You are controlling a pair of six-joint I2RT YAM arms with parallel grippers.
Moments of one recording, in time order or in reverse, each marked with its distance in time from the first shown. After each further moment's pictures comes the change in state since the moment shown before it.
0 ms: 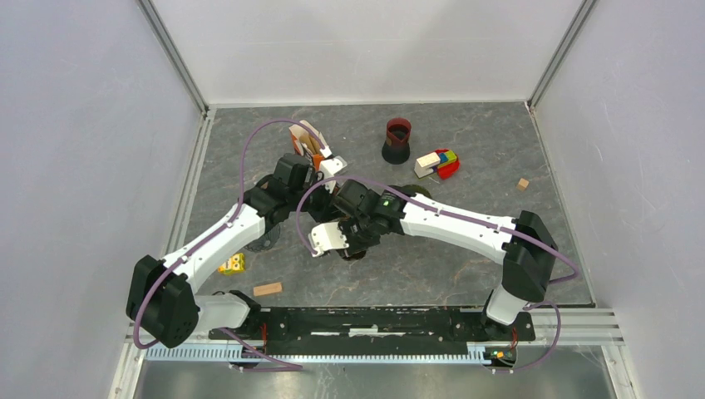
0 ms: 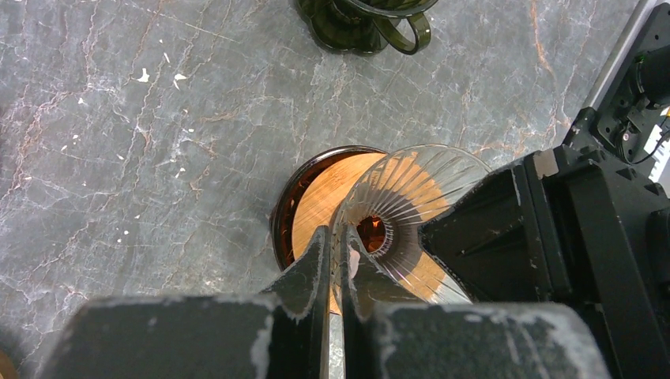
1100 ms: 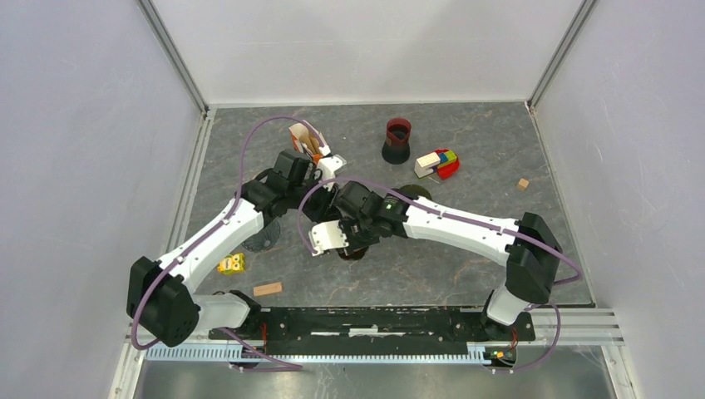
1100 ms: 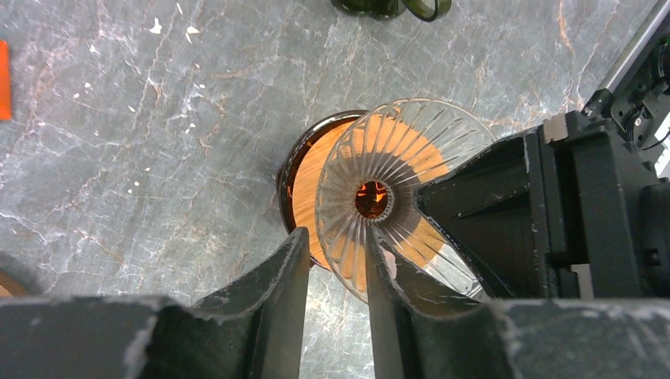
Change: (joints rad) left arm -0.002 0.003 0.092 -0.192 -0.053 0.002; right arm 0.000 -0.023 -0.042 0.075 0.063 0.016
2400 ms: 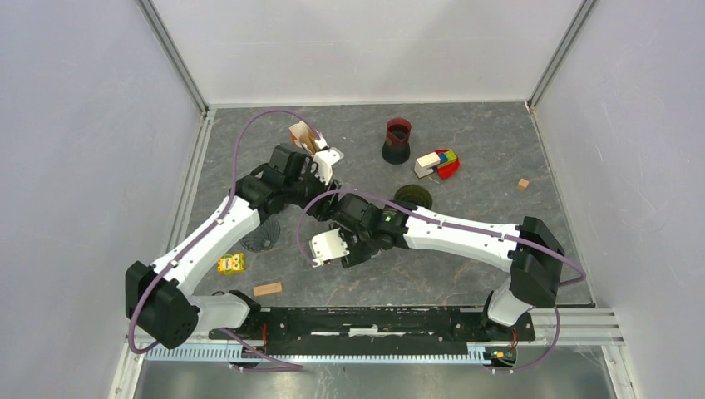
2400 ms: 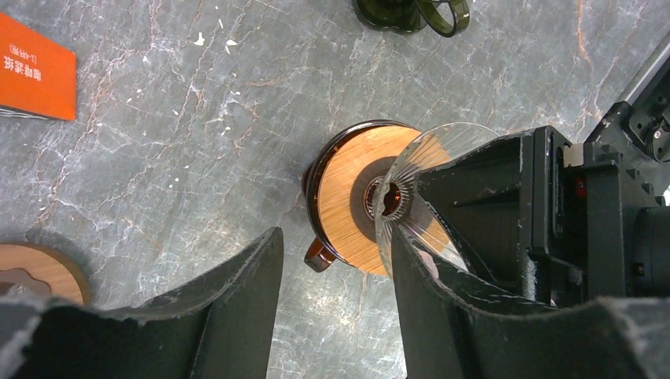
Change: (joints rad) left arm 0.009 -0.013 0.070 -0.056 -0.049 0.020; right arm 0.070 -0.029 -0.062 0.038 0.146 0.010
